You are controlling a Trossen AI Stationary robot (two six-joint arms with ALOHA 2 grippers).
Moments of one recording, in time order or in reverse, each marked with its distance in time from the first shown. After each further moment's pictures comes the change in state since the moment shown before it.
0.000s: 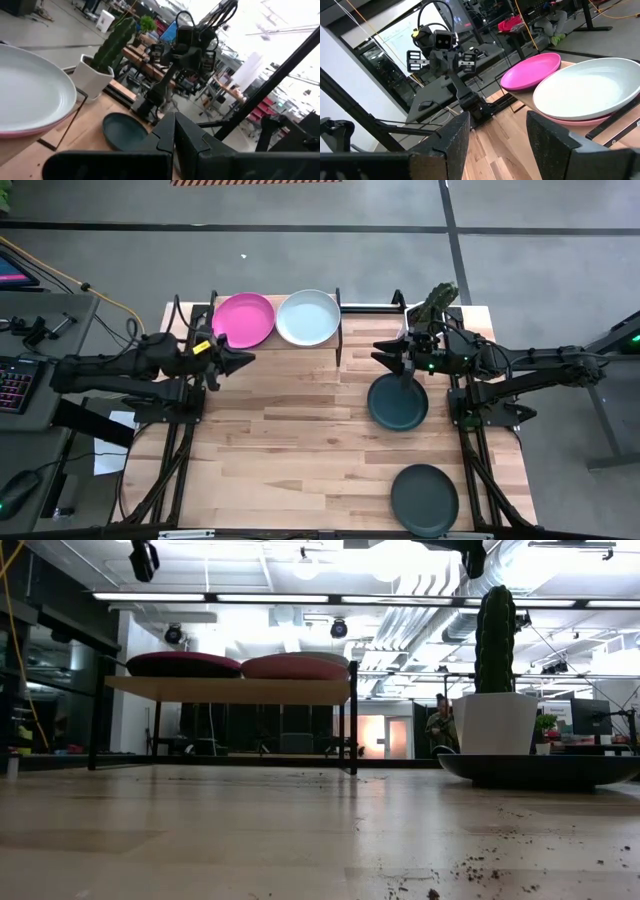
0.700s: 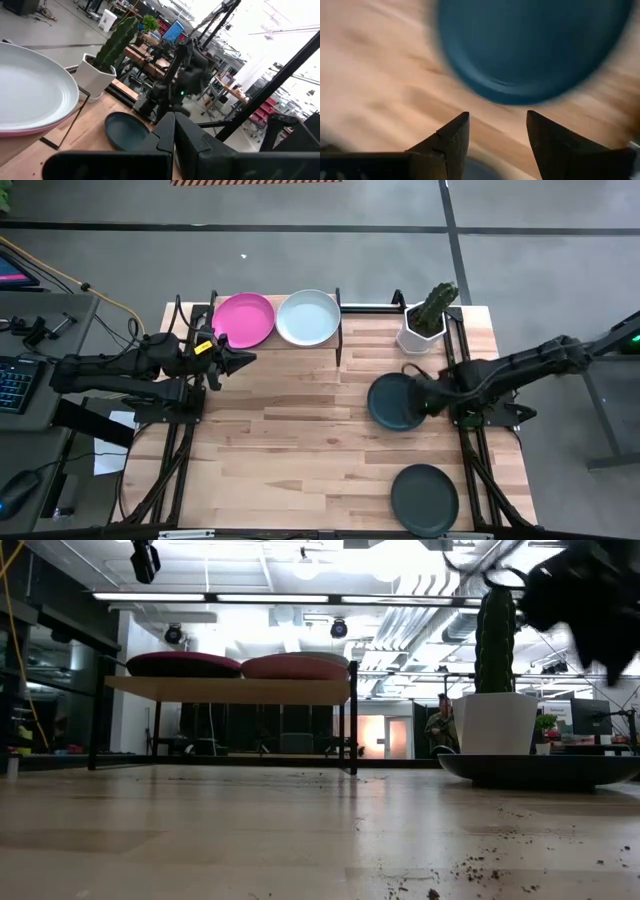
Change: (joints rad) left arm 0.000 0.010 0.000 0.001 -0.006 -0.002; right arm 0.220 0.160 0.000 -1.044 -0.263 0.857
